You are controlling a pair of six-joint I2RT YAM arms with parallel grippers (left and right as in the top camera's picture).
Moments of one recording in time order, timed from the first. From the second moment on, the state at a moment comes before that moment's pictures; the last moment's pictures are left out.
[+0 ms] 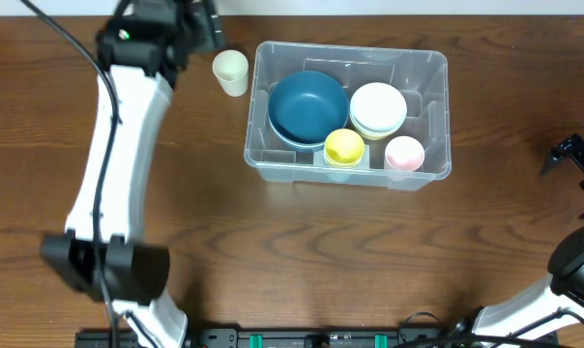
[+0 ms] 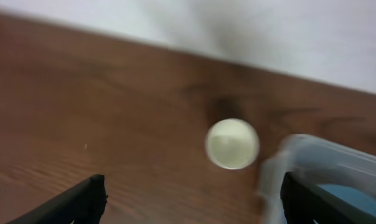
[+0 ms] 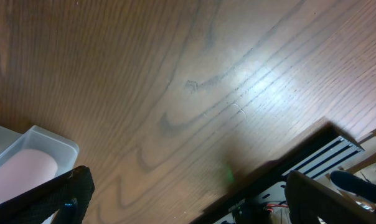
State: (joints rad) left arm -0.12 1.88 2.02 -0.97 -0.21 -0.31; right arm -0.63 1.91 1.77 -1.61 -0.05 0.42
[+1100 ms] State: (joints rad) left arm -0.02 2.33 2.01 -0.81 0.06 -0.34; right arm -0.63 1.91 1.77 -1.61 -0.05 0.42
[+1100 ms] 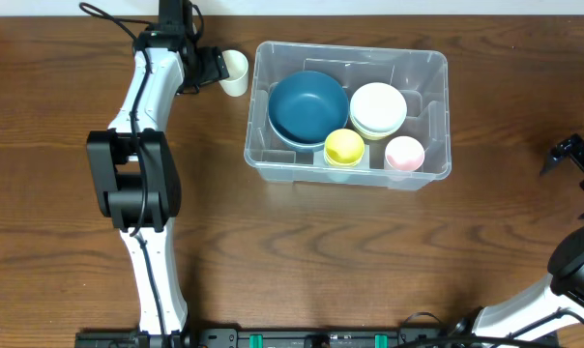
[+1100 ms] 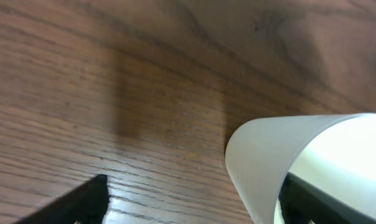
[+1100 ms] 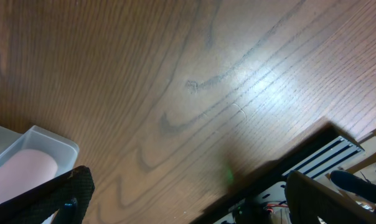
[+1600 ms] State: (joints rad) left arm -0.06 2.36 2.01 -0.84 0.07 -0.34; right arm -0.63 1.91 1.77 -1.61 -0.05 0.42
